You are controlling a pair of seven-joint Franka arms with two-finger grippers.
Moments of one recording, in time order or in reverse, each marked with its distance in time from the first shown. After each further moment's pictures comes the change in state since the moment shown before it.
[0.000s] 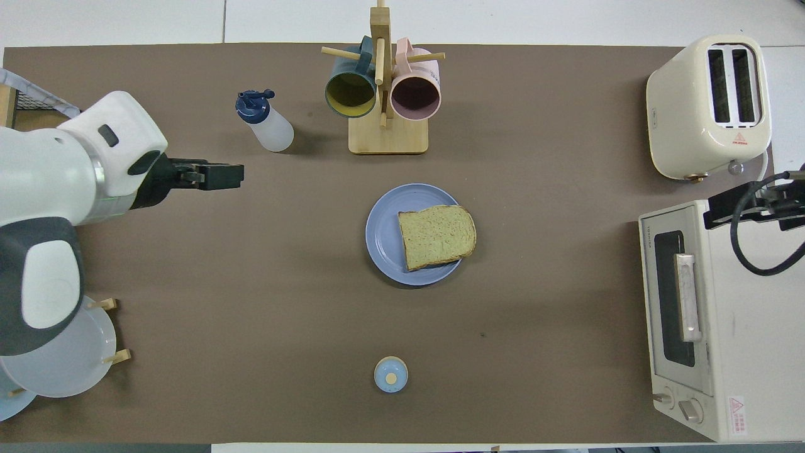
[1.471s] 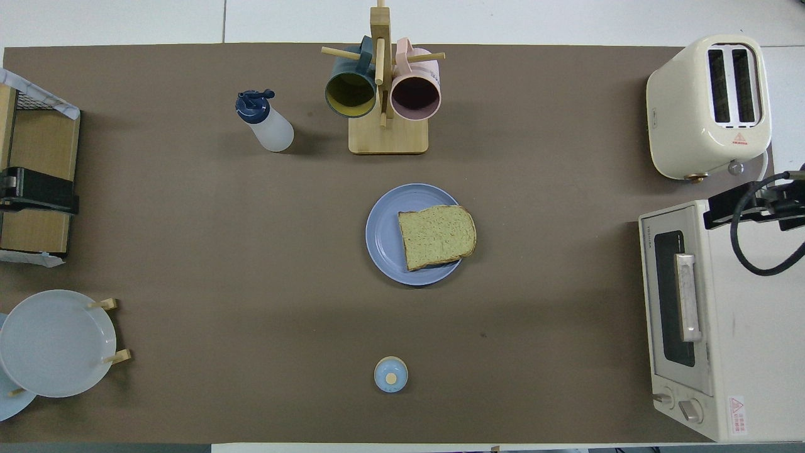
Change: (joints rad) left arm 0.069 0.075 0.052 0.472 0.215 -0.695 -0.123; right arm 0.000 0.000 0.000 0.000 0.000 0.000 0.000
